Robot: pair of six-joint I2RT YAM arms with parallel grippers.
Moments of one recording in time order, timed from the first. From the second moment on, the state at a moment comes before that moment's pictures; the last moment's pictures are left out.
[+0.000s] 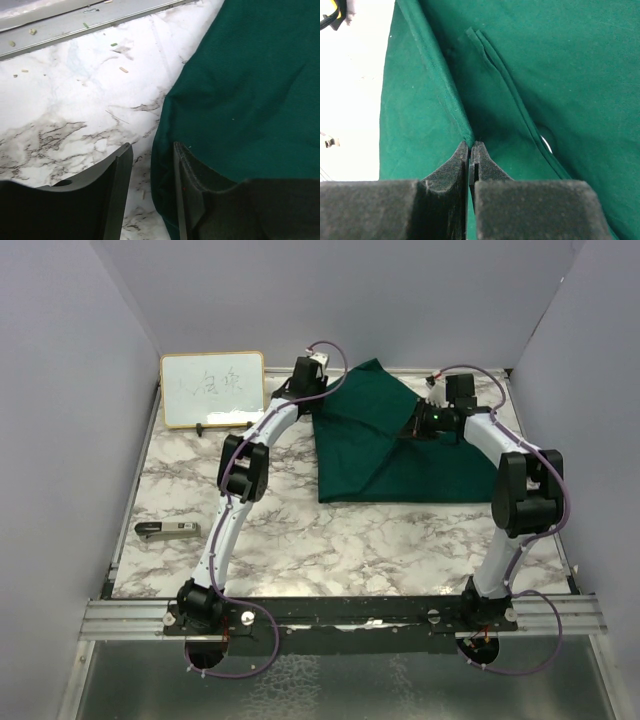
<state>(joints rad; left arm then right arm) -0.36 2.72 2.45 -0.34 -0.06 -0.06 0.08 1.88 1.38 -0.33 -0.55 0.29</state>
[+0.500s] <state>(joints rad) -0.34 2.72 2.45 -0.33 -0.08 -0.04 0.06 1.89 1.38 -0.34 -0.53 0.28</state>
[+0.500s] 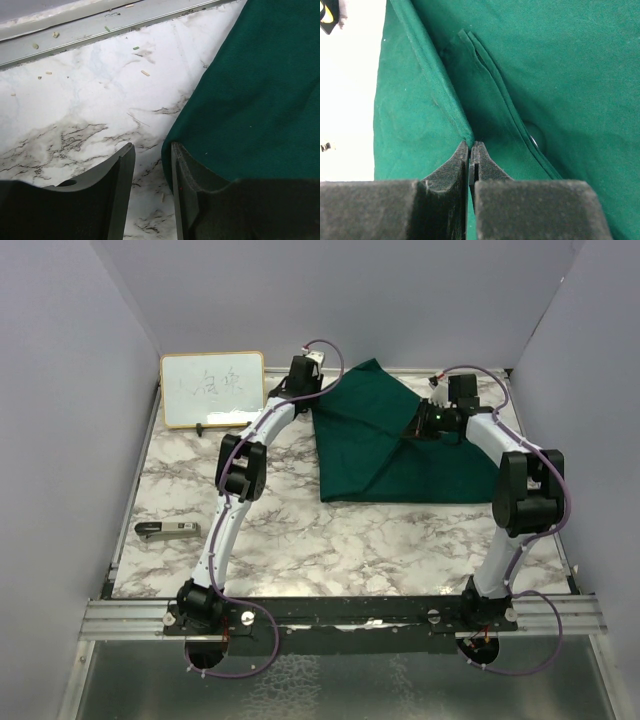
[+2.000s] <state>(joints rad) -0.43 1.62 1.04 0.06 0.59 -0.54 0.06 1.79 1.36 -0.41 -0.52 0.21</state>
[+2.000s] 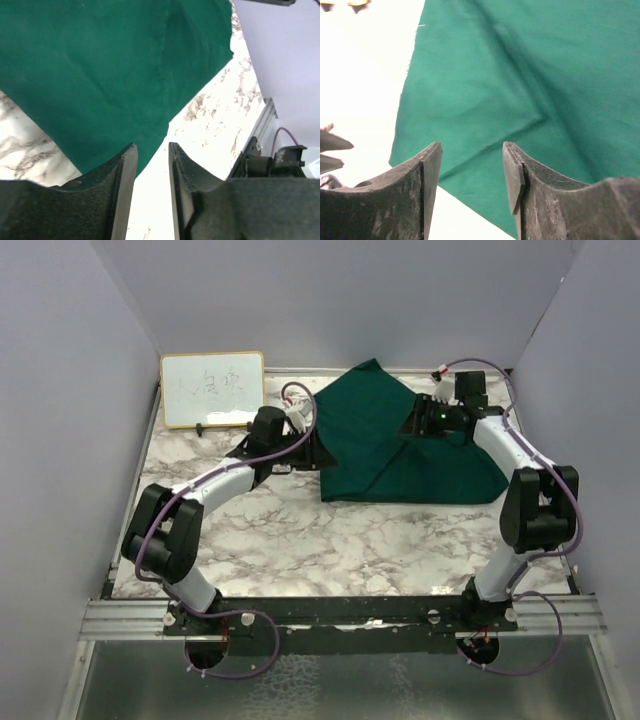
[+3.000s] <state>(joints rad) -0.50 1.77 0.83 0.45 0.67 -0.72 0.02 1.76 1.04 -0.13 -0.90 0.36</state>
